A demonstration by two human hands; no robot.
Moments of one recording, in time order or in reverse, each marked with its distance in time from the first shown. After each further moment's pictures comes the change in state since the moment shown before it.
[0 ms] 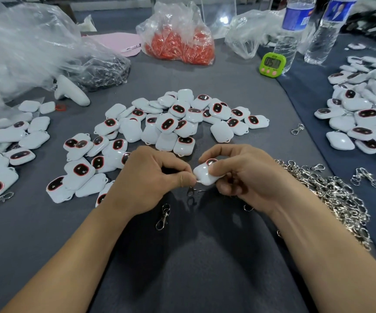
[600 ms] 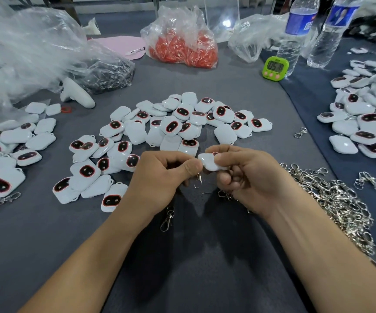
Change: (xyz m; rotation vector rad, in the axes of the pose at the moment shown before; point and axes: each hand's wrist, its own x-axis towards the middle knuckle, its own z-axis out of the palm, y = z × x) left_hand 0.000 0.001 0.018 -0.285 0.172 -0.143; right_hand 0.004 0.002 0.006 0.326 0.066 0.006
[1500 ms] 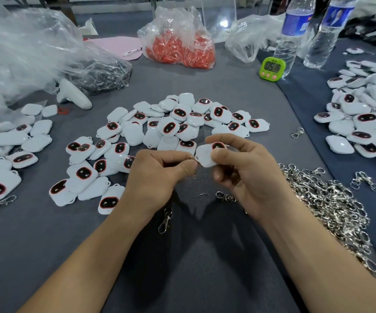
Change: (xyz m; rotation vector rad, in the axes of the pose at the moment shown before) left_hand 0.002 0.004 0.003 -0.020 0.076 -0.008; right_hand -0.005 0.003 0.006 -0.119 0.067 -0.247
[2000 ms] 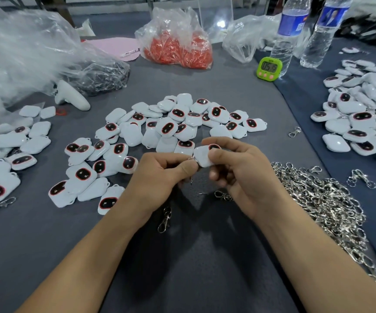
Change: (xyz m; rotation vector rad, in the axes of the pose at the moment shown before) left_hand 0.003 -0.005 -0.003 -0.006 -0.140 -0.089; right_hand 0.003 0.006 0.000 0.020 0.033 0.032
